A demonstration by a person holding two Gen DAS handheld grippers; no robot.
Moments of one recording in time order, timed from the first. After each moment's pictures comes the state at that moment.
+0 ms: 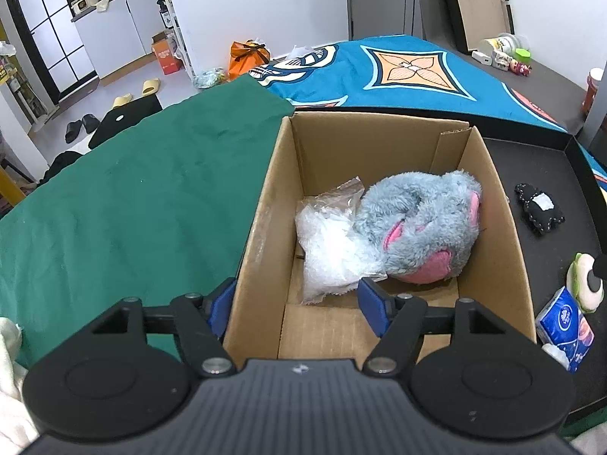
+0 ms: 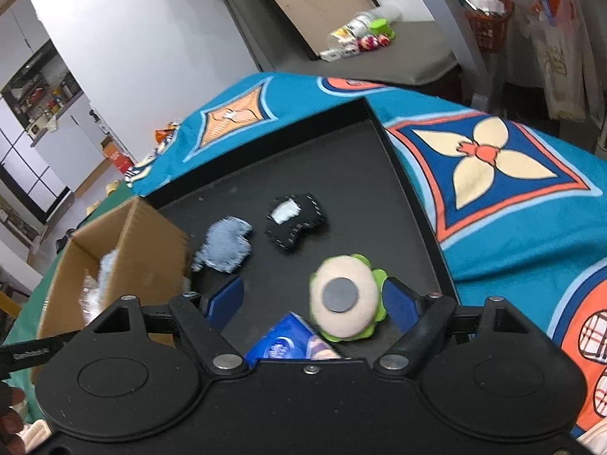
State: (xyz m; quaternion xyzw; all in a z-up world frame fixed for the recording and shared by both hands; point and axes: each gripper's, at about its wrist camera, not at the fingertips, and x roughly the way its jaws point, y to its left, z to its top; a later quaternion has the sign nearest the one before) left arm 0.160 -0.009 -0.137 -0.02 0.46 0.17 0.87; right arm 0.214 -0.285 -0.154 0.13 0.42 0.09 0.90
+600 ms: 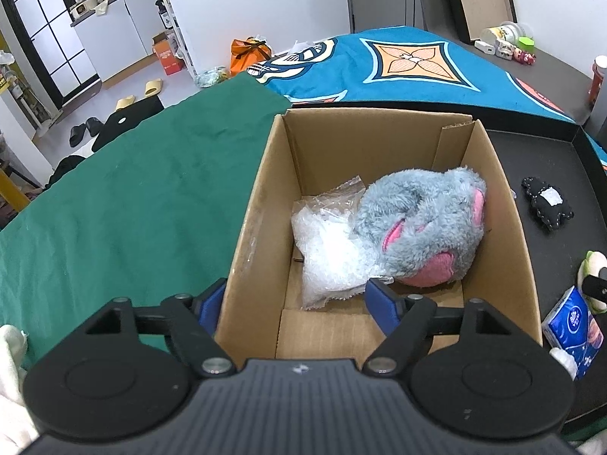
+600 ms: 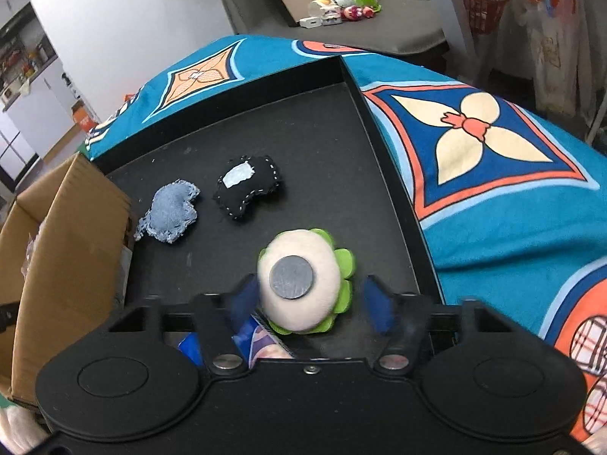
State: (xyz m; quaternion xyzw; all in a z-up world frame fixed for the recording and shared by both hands) left arm 0.172 -0.017 -0.142 0.00 0.47 0.18 0.87; right arm 0.231 -0.281 -0.184 0.07 0.46 0.07 0.88
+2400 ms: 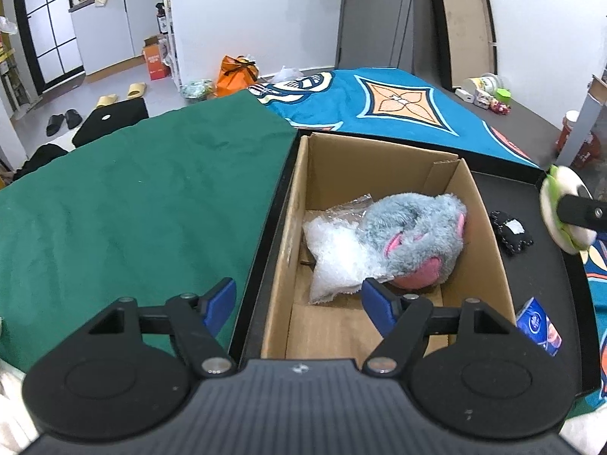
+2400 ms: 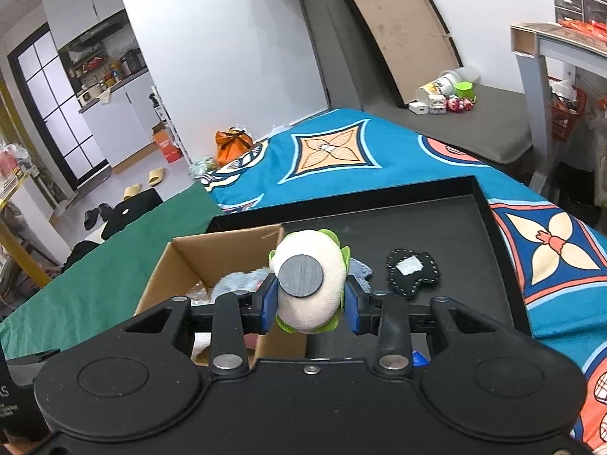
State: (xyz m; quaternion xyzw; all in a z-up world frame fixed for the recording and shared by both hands) left arm 0.127 0.023 -0.124 -0.08 0.42 0.12 0.90; right arm 0.193 -0.188 -0.075 0.05 0.36 0.17 0.92
